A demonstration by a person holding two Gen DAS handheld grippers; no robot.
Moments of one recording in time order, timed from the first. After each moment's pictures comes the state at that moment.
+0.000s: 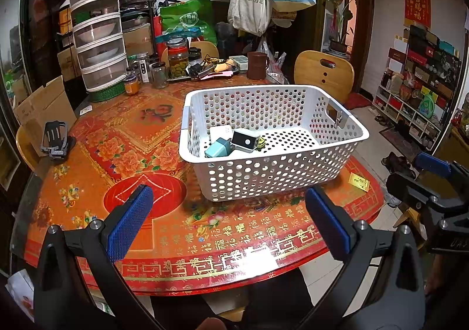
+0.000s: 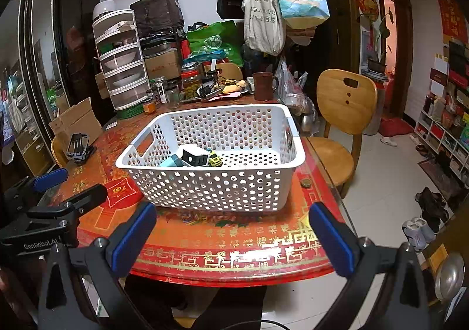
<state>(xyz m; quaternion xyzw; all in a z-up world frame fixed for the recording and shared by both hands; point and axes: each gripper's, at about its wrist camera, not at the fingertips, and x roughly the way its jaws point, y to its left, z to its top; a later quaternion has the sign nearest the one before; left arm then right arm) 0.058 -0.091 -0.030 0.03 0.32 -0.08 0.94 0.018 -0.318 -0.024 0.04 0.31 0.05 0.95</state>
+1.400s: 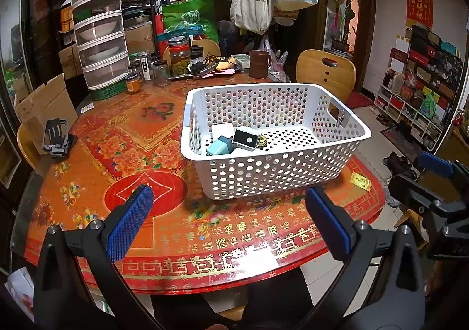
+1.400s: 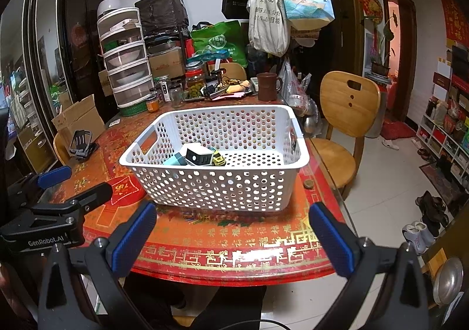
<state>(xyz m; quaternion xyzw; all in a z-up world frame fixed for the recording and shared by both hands) 0.058 -0.097 -0.030 0.02 0.32 -0.07 0.94 0.015 -0.313 -0.022 0.03 0.31 0.06 0.95</state>
